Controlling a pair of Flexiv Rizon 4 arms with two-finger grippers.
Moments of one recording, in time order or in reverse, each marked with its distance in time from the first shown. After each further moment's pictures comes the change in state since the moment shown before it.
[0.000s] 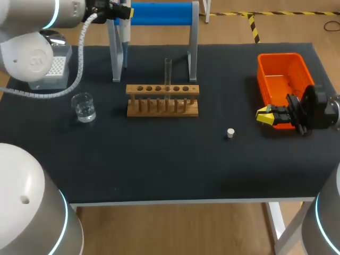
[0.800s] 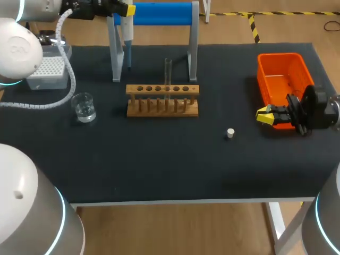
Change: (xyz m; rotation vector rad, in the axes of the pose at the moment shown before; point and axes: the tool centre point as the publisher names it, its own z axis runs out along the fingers) left arm 0.045 -0.013 -0.038 0.068 0.309 0.085; right arm 0.000 0.000 0.000 0.000 0.000 0.000
